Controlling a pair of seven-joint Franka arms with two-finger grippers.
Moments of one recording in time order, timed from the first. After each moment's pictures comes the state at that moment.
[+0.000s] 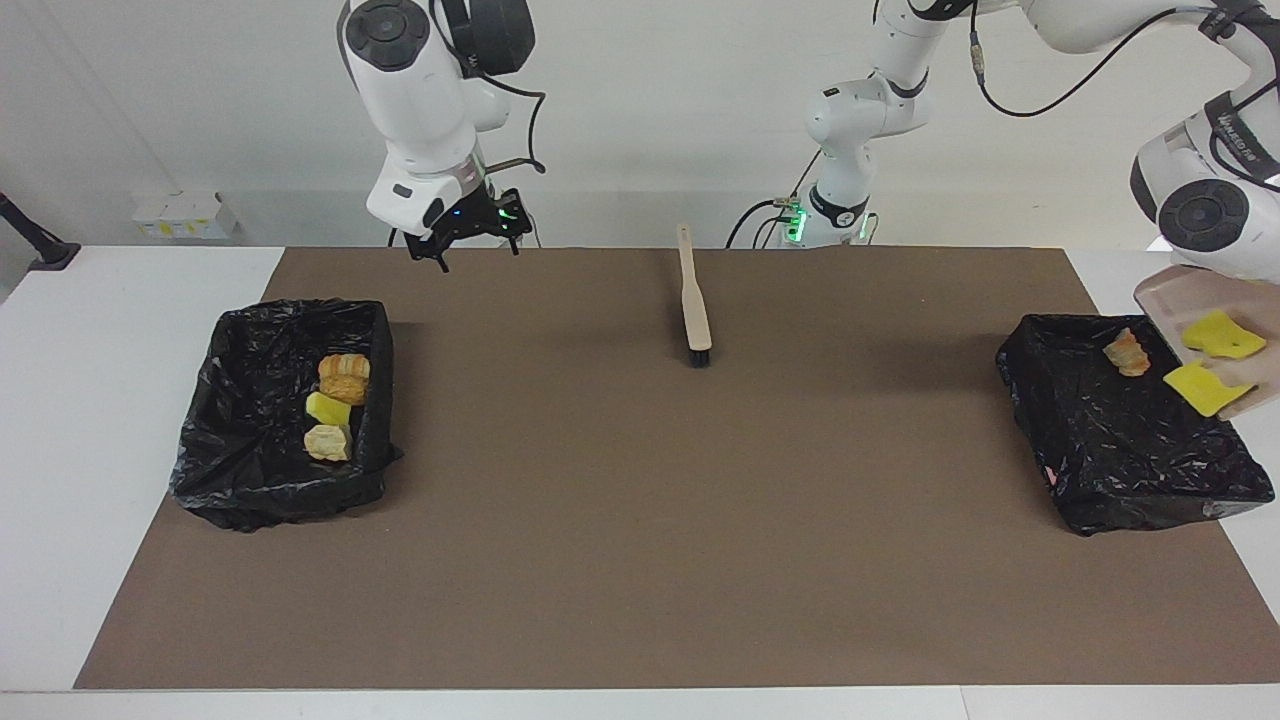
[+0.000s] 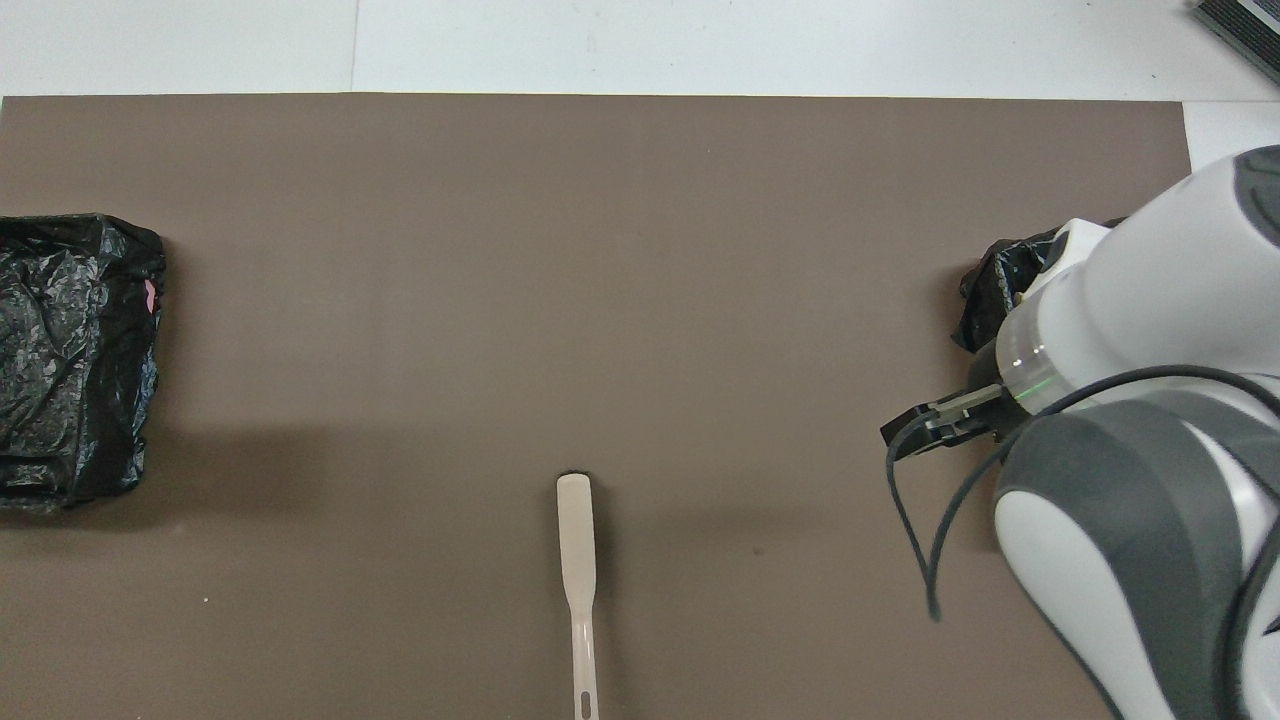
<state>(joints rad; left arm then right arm) 0.14 0.15 0.08 -1.72 1.22 1.75 1.39 0.00 -0.03 0.21 -1.71 0.03 1.50 -0.07</state>
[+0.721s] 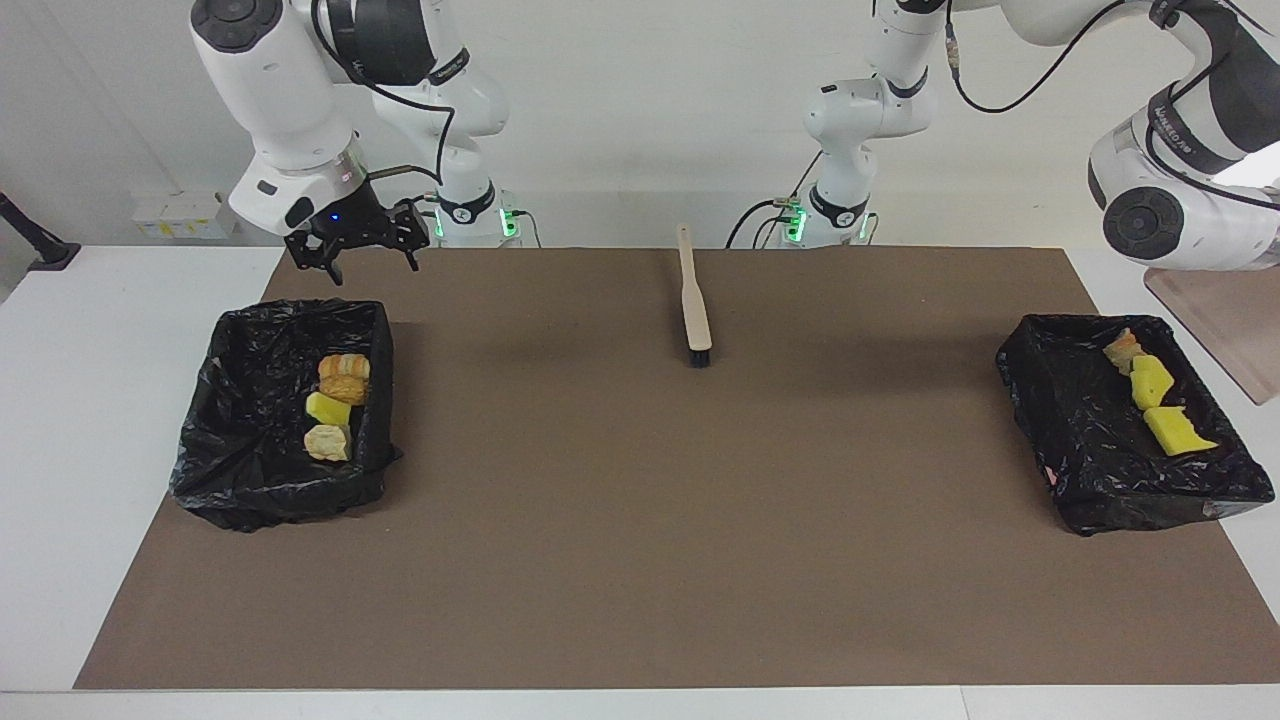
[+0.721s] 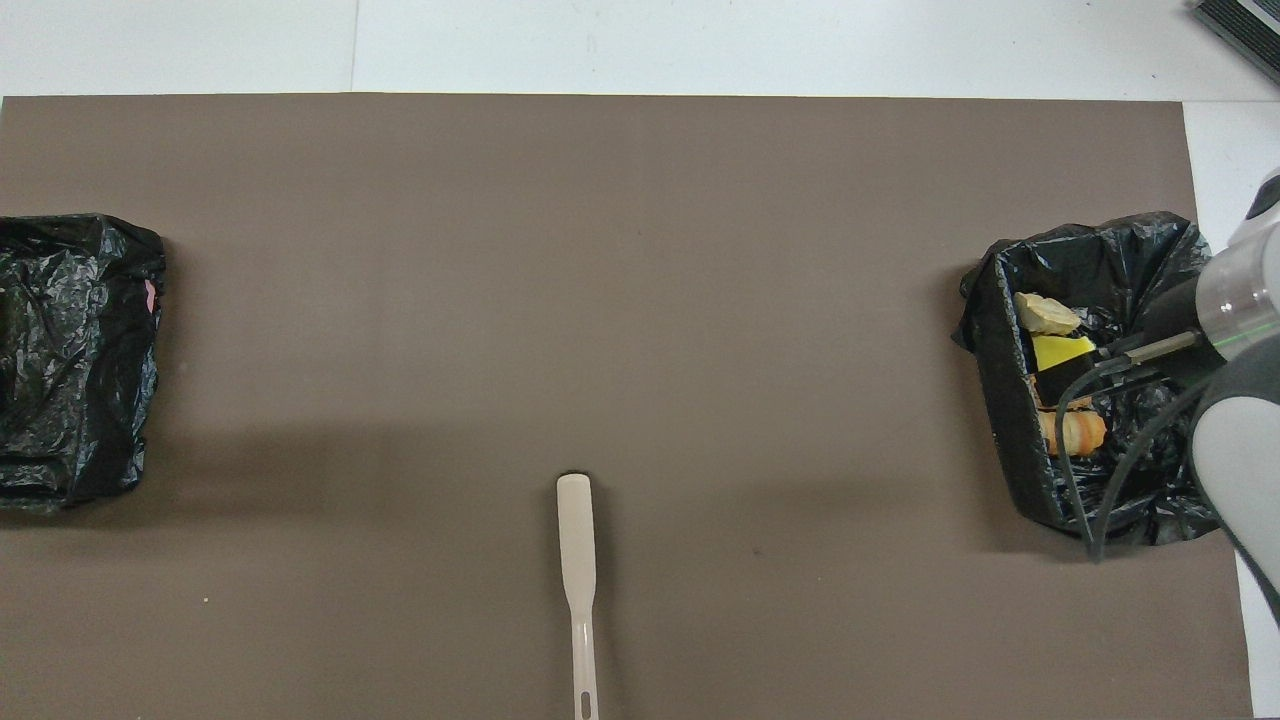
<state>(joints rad) 0.05 0.13 0.07 -1.70 1.26 1.65 1.28 -0.17 -0.03 0.22 -1.66 -0.02 1.54 -0.18</state>
